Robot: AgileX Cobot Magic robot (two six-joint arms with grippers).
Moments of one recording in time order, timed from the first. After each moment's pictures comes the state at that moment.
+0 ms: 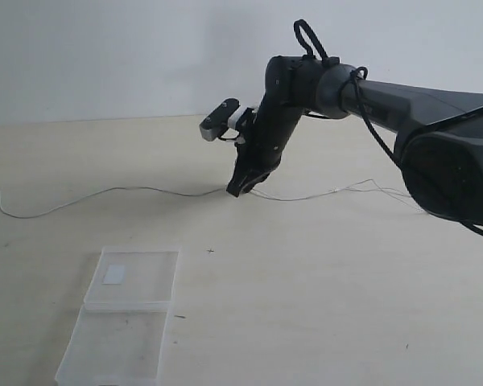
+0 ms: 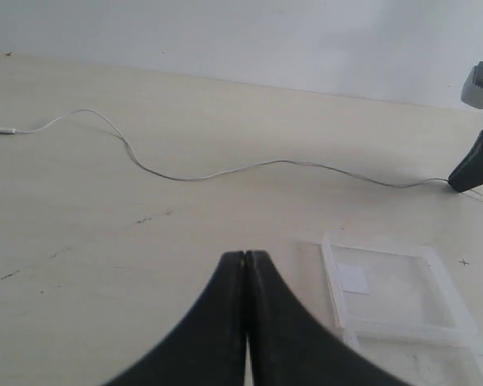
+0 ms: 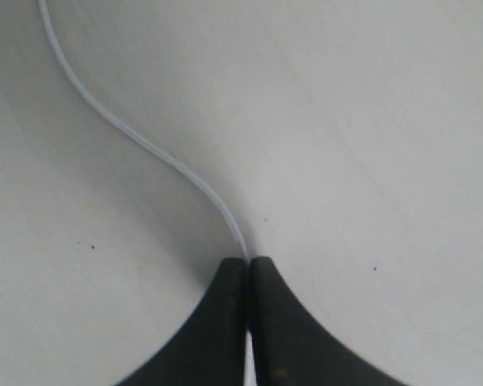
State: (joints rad) left arm 0.12 0.01 0.00 -0.19 0.37 -0.02; right arm 0.43 2.59 -2.23 0.19 1.01 -0.69
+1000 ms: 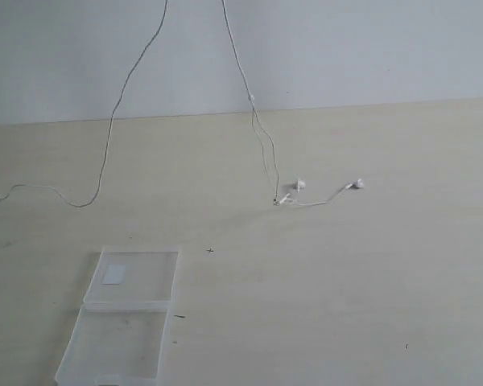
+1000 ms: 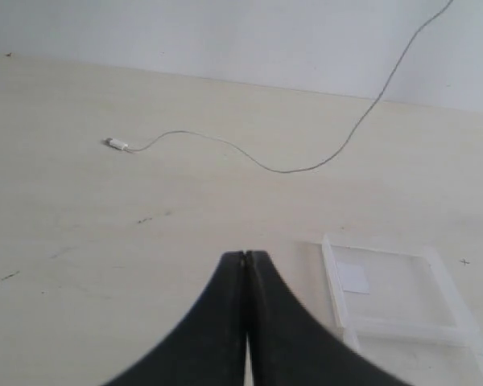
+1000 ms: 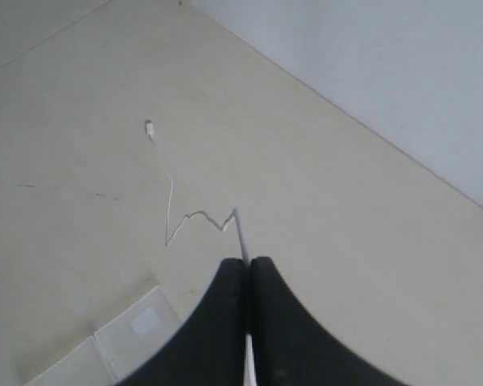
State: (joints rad) left arm 0.12 0.01 0.00 -0.19 0.37 -0.02; right arm 0.49 1.97 -2.31 0.39 1.22 -0.35
